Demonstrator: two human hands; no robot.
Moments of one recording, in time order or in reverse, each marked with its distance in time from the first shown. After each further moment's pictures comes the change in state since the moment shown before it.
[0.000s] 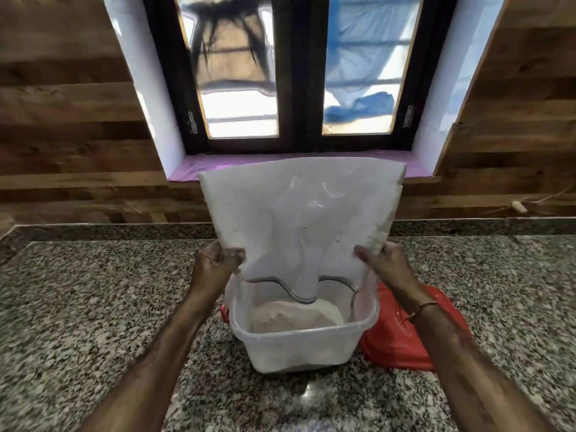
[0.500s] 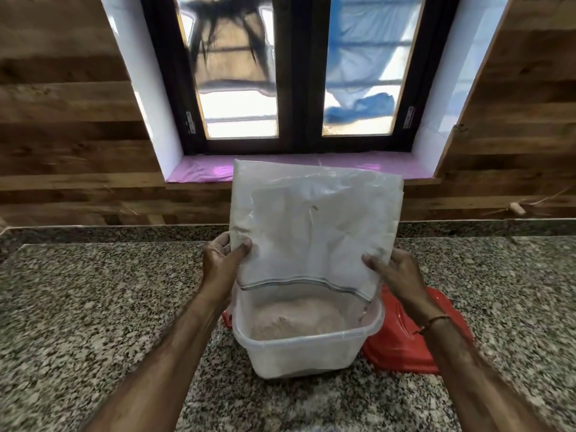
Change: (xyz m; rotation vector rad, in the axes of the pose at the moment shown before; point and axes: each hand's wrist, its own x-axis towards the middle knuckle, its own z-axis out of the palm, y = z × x) left_hand 0.019 0.007 0.022 -0.322 -0.017 -0.001; right_hand -0.009 0.009 -0.005 -0.022 0.035 0.015
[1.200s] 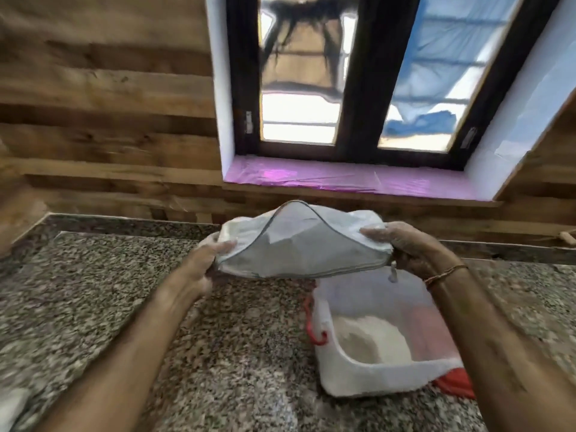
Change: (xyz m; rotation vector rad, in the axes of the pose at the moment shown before) left_hand 0.087 0.050 -0.206 -0.106 -0.103 -0.441; right_hand 0.035 -0.157 0.173 0.160 -0.341 0.390
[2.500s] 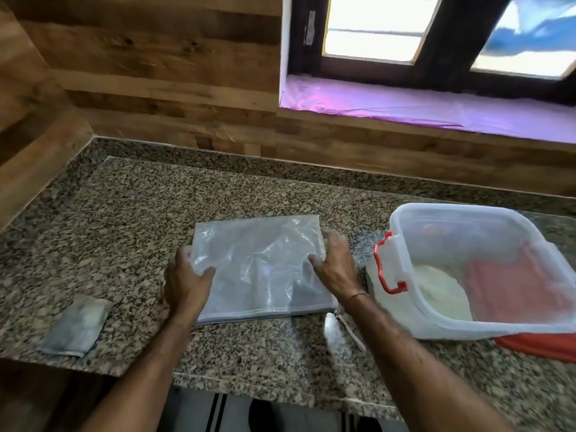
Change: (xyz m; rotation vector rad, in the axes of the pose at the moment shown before) left_hand -0.065 -0.126 -0.174 1.032 0.759 0.122; right_hand 0.051 0.197 0.215 -0.792 0.233 -0.207
